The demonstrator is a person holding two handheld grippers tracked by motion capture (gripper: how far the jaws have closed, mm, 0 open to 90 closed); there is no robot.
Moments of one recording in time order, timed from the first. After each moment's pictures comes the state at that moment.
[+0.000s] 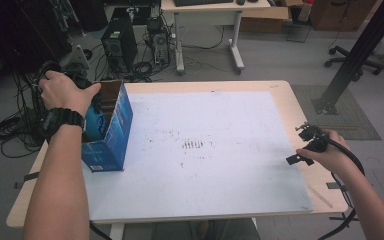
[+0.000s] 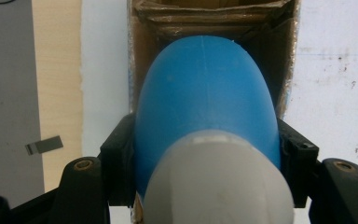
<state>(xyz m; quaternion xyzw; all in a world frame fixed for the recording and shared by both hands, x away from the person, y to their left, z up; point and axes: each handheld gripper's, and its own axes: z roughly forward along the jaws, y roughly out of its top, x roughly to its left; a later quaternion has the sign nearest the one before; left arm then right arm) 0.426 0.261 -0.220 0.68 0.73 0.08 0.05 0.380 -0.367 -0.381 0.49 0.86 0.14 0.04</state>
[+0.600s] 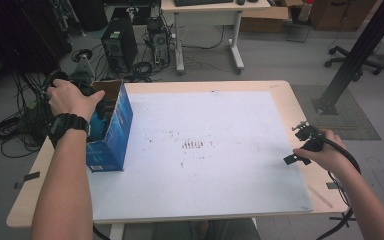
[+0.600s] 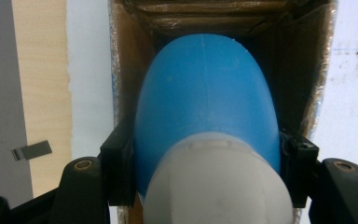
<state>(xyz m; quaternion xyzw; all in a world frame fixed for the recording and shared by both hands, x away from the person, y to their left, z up) 0.434 0.264 -0.248 0.68 0.73 0.07 0.04 0.384 -0.360 -0.384 0.48 0.86 0.14 0.04</state>
